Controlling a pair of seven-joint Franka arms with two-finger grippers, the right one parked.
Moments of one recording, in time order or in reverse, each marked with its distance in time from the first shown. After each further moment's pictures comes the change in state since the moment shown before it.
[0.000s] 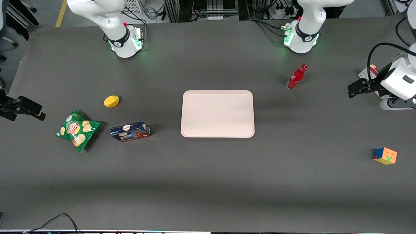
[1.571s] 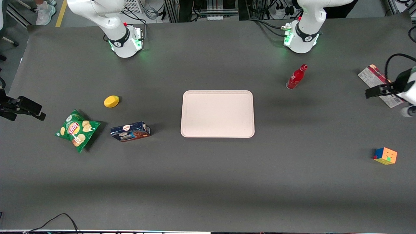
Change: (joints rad) arm 0.071 0.052 0.063 0.000 0.060 -0.069 -0.001
